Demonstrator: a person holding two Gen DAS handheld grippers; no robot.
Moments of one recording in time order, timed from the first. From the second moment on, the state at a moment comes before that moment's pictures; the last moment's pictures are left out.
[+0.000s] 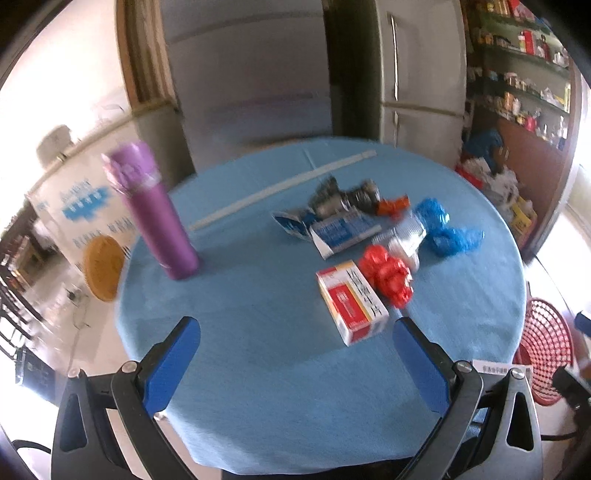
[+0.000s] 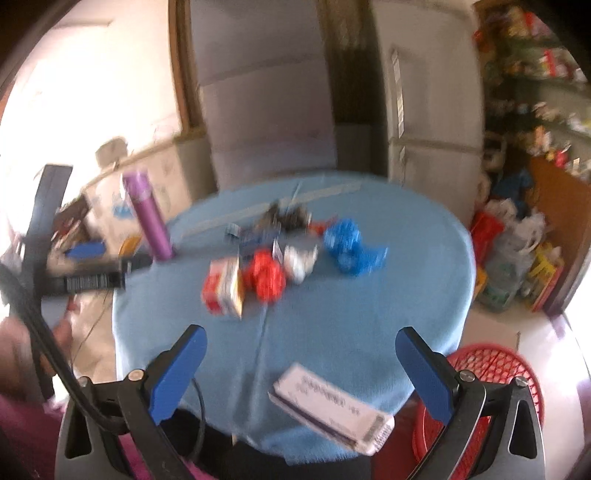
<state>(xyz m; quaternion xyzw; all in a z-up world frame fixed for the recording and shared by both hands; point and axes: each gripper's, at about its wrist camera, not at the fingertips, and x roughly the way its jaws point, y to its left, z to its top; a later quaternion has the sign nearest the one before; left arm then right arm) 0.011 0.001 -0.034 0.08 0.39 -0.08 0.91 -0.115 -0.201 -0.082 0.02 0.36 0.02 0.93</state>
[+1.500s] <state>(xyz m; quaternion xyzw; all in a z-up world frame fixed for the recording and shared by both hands) 0.106 -0.033 -0.140 0.05 0.58 -0.13 0.80 -0.074 -0.217 -0.171 0.02 0.50 0.21 0.84</state>
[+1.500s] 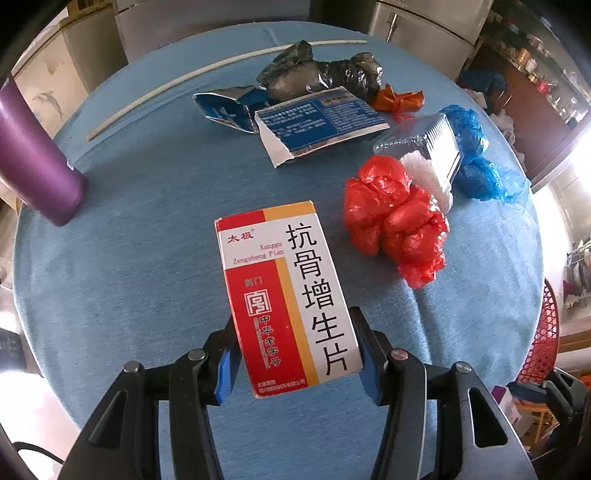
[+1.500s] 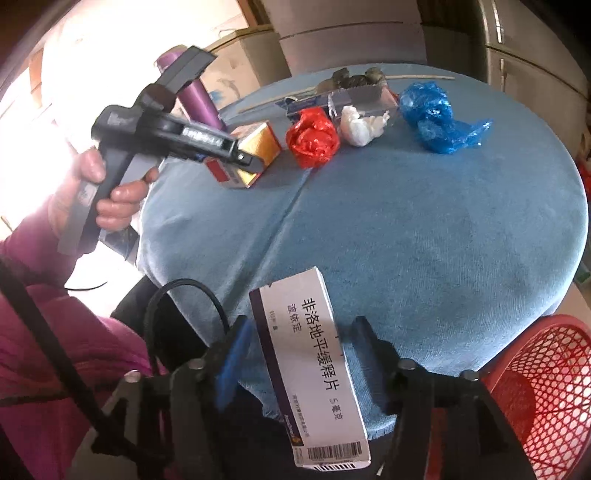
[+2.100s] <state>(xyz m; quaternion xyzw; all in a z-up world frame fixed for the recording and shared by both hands) 0.075 -0.030 -0.125 0.05 0.54 -0.14 0.83 -0.089 -0.191 -0.159 -0.03 0.47 0.19 0.86</state>
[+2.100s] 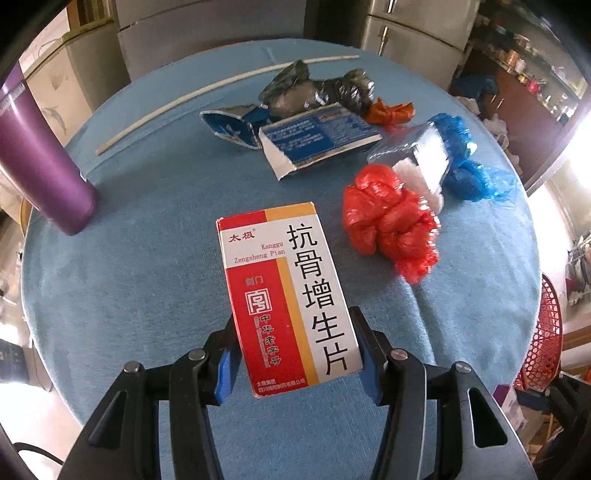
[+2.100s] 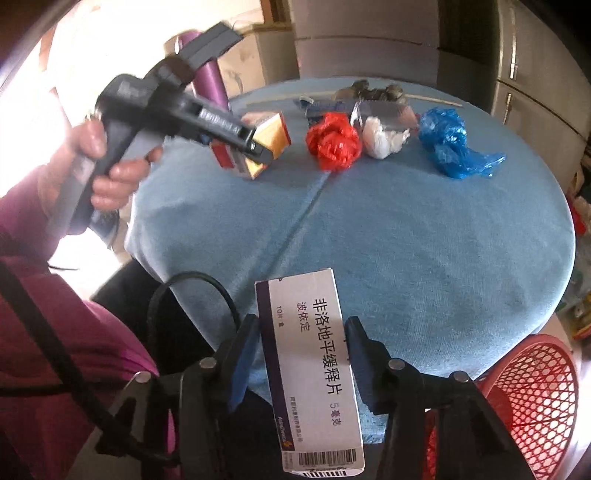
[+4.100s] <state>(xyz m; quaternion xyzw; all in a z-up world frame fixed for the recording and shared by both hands) 0.039 -0.076 -0.075 0.09 0.48 -0.25 0.83 -0.064 -0.342 -0.121 0.23 0.35 0.00 0.91</state>
